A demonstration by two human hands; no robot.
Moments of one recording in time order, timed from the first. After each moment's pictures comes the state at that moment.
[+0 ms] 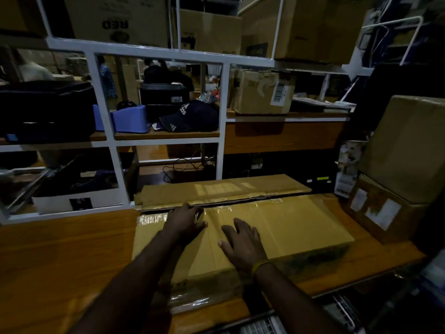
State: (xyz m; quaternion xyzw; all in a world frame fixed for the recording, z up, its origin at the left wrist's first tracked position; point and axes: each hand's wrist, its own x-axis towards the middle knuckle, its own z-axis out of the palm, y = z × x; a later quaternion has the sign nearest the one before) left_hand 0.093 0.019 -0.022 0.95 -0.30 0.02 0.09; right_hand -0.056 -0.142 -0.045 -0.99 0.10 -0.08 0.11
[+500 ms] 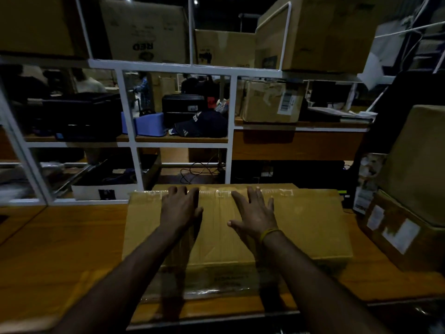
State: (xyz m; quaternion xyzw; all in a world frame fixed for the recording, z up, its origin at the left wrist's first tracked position) left_hand 0.009 -0.002 0.043 0.96 -0.16 0.22 0.03; right_hand -0.057 -0.215 0.035 -0.99 0.07 -0.11 0.04
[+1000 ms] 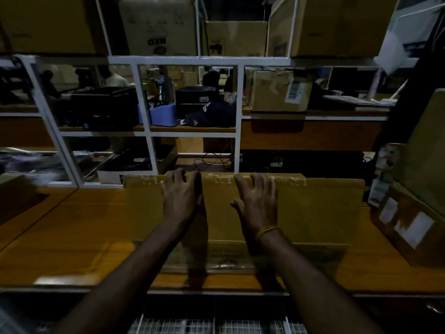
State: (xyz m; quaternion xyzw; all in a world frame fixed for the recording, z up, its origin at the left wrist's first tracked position) left_hand -0.065 -0.012 0.053 0.94 -0.11 0.29 0.11; right_hand -0.107 -0.215 0.034 -0.93 0.03 -0.37 0.01
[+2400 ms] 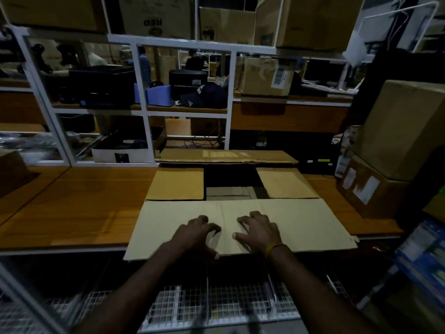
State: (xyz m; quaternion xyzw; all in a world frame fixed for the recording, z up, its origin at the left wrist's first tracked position) left_hand -0.211 0.034 -0.030 0.94 -0.31 -0.11 0.02; right_hand -0.268 -0.179 -0.032 -0.99 0.09 0.00 0.11
